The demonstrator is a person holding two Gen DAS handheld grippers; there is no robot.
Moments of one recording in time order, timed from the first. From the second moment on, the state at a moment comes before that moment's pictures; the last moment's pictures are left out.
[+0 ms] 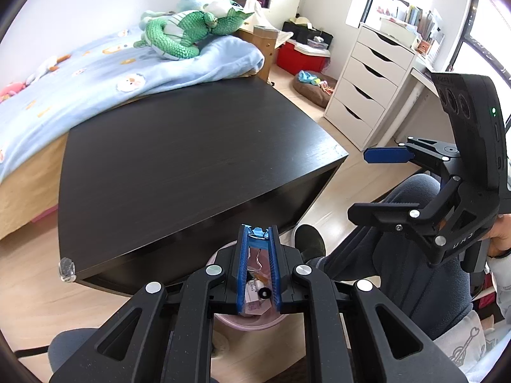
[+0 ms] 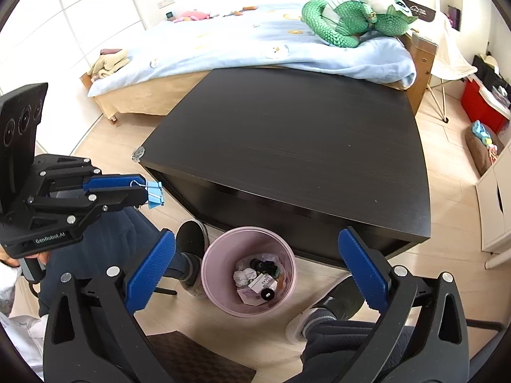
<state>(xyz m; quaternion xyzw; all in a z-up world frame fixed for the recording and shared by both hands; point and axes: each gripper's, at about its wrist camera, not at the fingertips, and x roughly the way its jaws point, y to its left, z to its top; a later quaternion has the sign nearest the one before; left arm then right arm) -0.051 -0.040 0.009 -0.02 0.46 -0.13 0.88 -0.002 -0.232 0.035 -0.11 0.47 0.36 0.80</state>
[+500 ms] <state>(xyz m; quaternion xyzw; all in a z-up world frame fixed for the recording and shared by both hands) -0.047 -0.055 0.010 -0.01 0.46 -0.15 0.87 0.010 -0.258 0.051 -0.06 0.46 0.33 0.82</state>
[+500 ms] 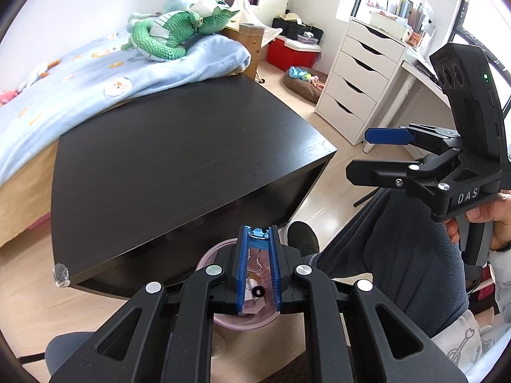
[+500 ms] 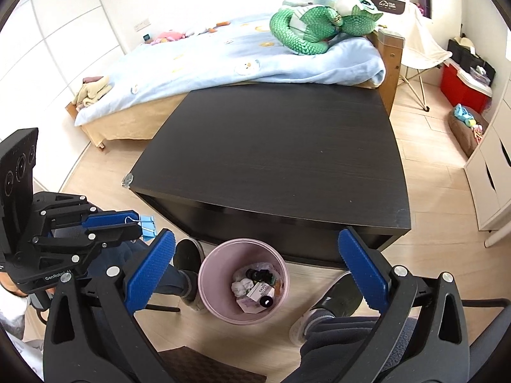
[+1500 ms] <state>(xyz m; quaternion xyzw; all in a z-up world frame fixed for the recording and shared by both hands) -0.033 -0.014 0.009 -0.05 0.45 -0.06 0.89 0.021 -0.241 0.055 -0.08 0.45 0.31 0.83</state>
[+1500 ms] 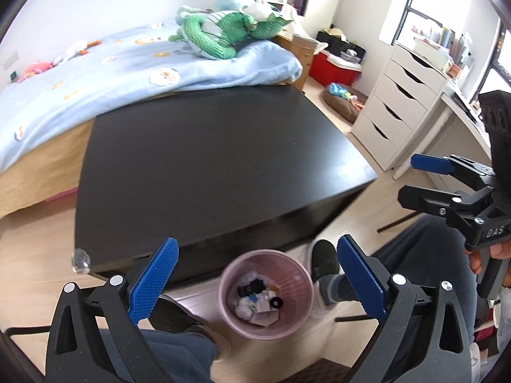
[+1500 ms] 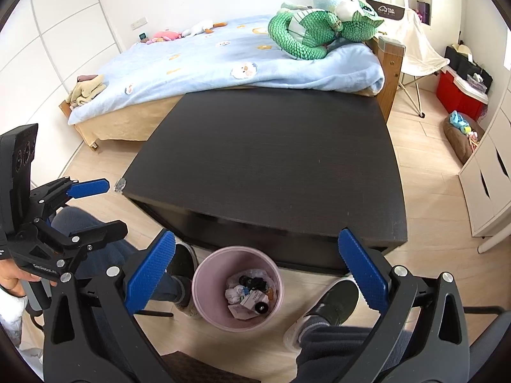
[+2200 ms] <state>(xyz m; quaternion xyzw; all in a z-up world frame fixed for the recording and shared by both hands) 0.019 0.030 0.033 -0.08 0.42 -0.02 0.90 0.080 -0.190 0.080 -0.10 0.42 0.33 0.84</state>
